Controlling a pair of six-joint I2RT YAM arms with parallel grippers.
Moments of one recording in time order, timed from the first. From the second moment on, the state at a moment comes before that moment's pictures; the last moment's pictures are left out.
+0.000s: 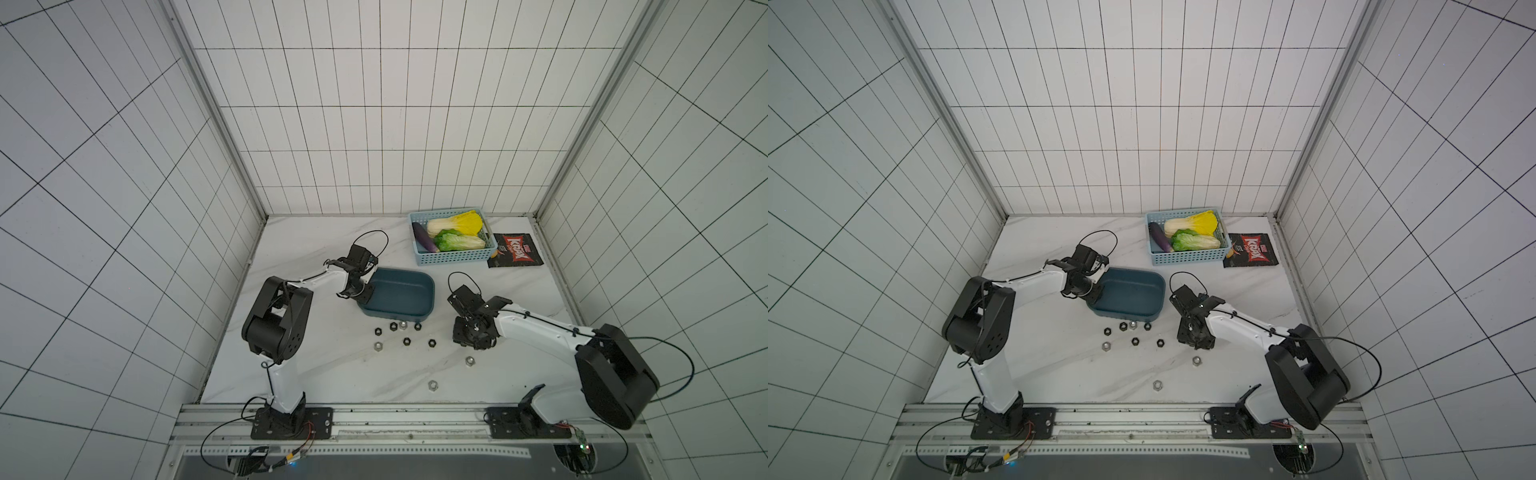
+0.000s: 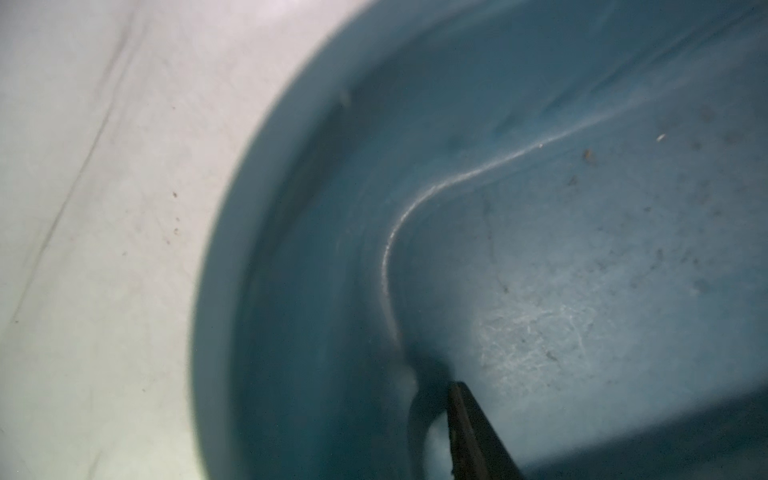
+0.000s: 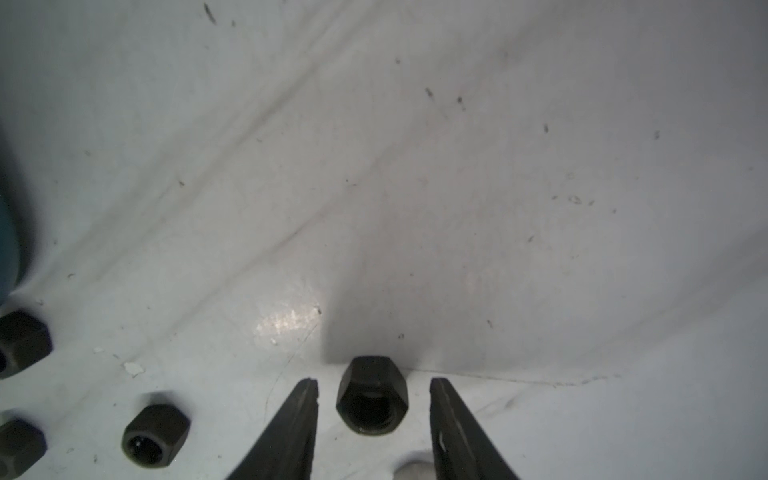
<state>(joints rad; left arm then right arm) -0.41 1.85 1.16 -0.52 0.05 0.09 0.74 1.43 0.75 -0.73 0.11 0.87</state>
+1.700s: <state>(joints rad) -0.05 1.47 1.09 -0.76 0.58 0.22 0.81 1.58 1.30 -0.81 0.13 0.69</state>
